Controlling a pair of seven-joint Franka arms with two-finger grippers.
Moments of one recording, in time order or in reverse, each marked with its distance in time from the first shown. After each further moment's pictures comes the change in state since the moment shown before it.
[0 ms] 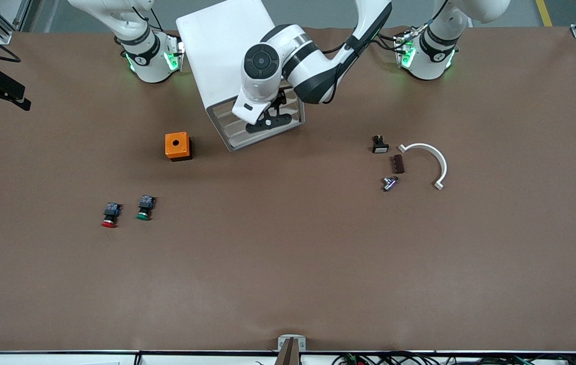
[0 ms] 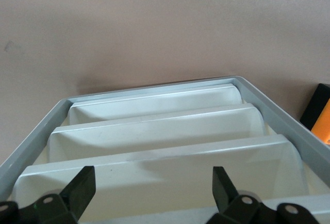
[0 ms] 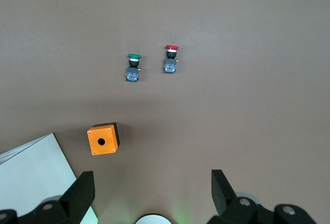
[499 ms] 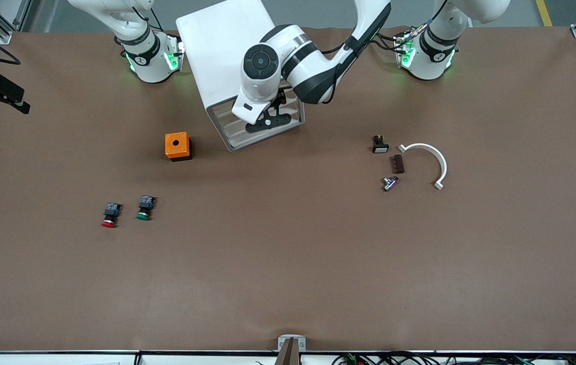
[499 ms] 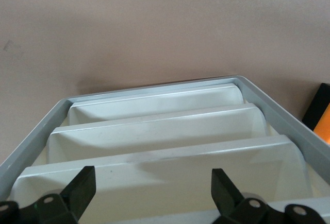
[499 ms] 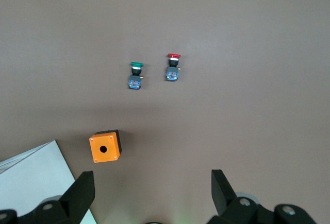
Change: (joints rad) left arm -0.002 0.003 0.001 -0.001 0.000 0.001 0.000; right arm 0.000 0.000 -0.002 -0.004 0.019 0.035 -0.001
